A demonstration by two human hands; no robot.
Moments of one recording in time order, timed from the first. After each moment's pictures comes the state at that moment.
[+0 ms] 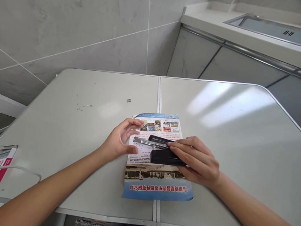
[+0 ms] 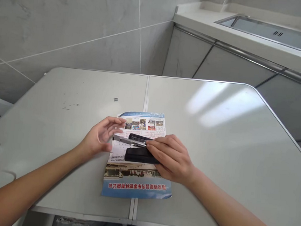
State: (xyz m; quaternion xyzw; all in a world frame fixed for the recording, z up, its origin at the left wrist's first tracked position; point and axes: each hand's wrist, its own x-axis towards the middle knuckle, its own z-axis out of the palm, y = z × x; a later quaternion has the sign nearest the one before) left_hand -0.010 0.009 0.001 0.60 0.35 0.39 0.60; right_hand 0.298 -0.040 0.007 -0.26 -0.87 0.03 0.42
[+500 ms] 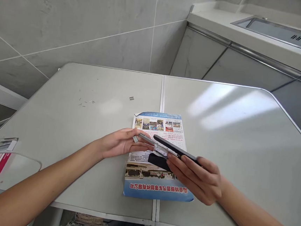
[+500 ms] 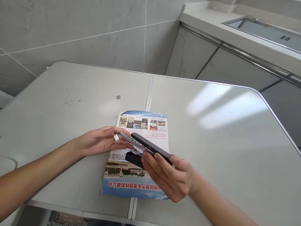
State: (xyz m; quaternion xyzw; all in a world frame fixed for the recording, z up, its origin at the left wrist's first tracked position) left_hand -0.015 0.015 0.004 0.30 0.22 0.22 0.90; right_hand 0.300 -0.062 0.011 -0.23 -0.89 -0.18 0.36
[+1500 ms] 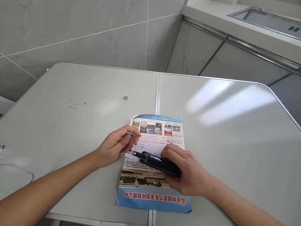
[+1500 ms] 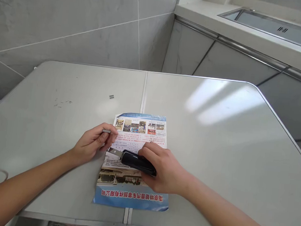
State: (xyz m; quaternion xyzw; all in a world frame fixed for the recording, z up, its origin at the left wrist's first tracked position) left_hand -0.009 0.000 -0.003 0.60 0.31 0.36 0.64; right_hand 0.285 -0.053 0.005 -0.37 -0.84 0.31 0.24
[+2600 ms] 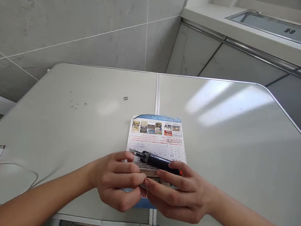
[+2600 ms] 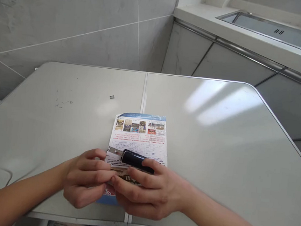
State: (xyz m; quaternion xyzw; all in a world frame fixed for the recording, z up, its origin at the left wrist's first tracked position) left_hand 0.003 -0.019 0.022 0.91 0.08 0.23 0.33; right_hand 0.268 -0.071 0.023 -0.14 -0.92 -0.08 0.37
